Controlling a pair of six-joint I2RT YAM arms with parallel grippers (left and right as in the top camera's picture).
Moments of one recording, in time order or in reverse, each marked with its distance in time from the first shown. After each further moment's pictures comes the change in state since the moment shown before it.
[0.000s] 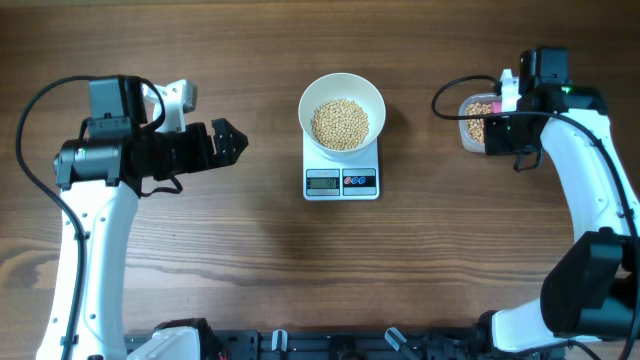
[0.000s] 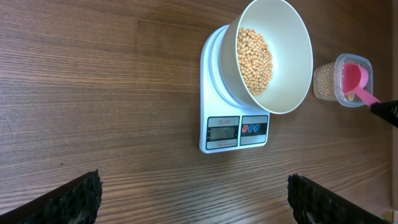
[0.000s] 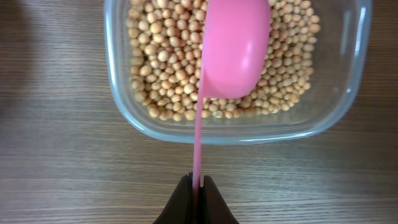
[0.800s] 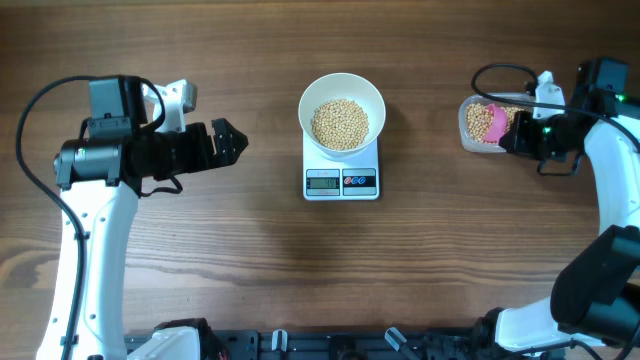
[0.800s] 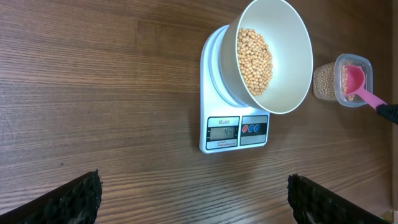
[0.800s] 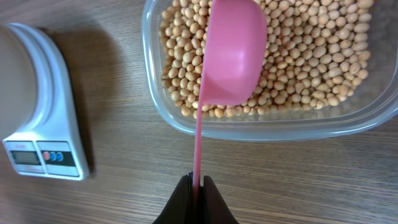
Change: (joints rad) left arm 0.000 0.000 0.000 0.000 0.000 0.000; right arm -0.225 0.003 -0.001 -0.026 -0.436 -0.031
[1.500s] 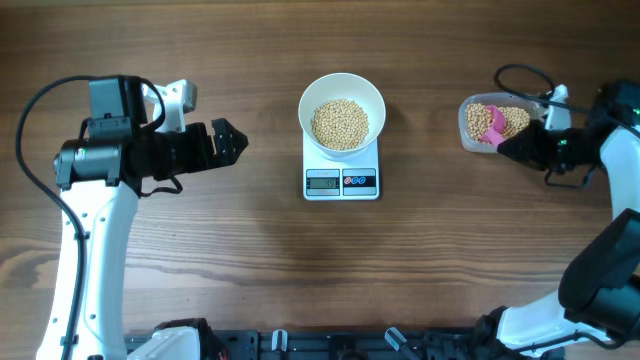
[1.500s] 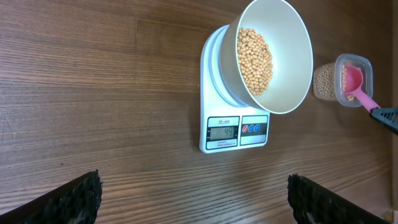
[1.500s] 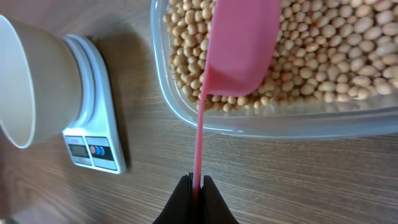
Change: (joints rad) left arm 0.000 0.000 0.000 0.000 0.000 0.000; right arm -0.126 0.049 -0.065 0.021 -0.252 -0.037
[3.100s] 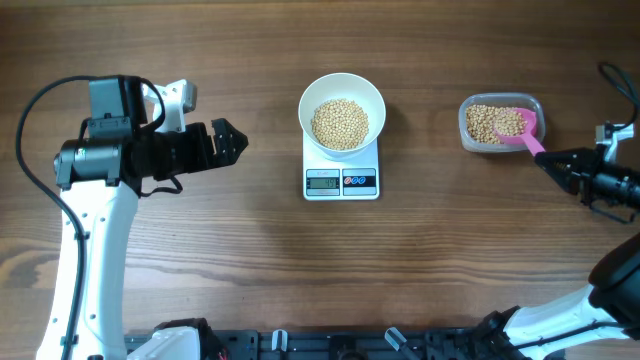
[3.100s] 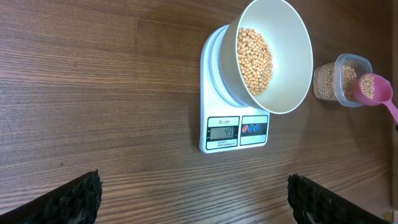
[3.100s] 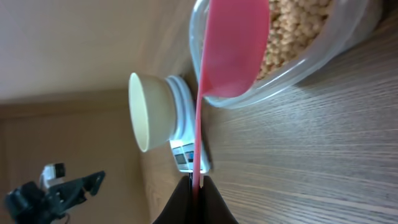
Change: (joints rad) left arm 0.000 0.000 0.000 0.000 0.000 0.000; right arm -0.347 0.107 -0.005 -0.255 -0.454 -0.191
